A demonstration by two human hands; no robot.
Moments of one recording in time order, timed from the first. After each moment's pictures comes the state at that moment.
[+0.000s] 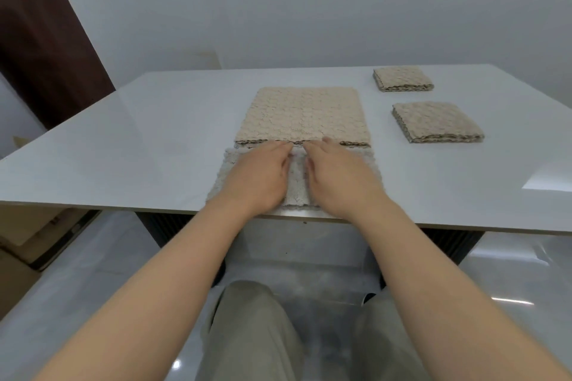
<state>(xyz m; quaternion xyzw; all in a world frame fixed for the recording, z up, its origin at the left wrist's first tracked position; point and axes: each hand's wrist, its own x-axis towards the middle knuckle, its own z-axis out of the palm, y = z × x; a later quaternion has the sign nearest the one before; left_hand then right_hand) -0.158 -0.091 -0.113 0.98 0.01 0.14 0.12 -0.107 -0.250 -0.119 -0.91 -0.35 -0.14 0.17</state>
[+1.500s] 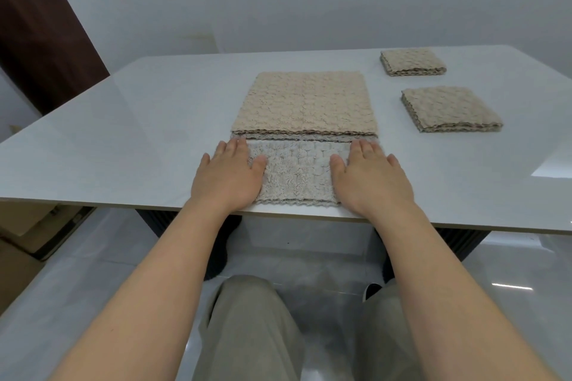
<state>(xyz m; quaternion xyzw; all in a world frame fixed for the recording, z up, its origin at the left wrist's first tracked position) -0.157 -0.051 -0.138 0.98 0.20 0.01 0.09 -0.092 -0.274 -0.140 -0.98 -0.15 0.01 0.13</state>
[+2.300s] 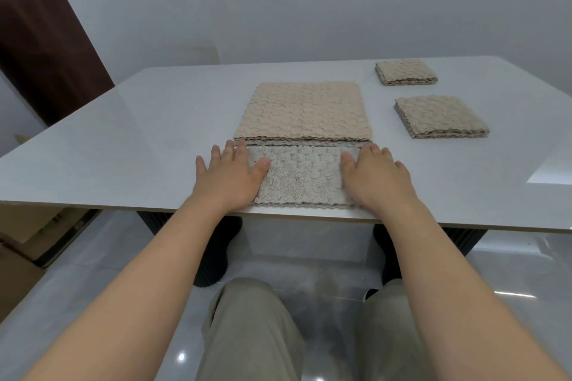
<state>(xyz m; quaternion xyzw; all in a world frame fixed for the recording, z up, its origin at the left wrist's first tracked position) -0.164 -0.049 -0.129 0.98 0.20 0.01 0.07 -0.083 -0.286 -0.136 -0.98 -0.11 0.00 0.18</state>
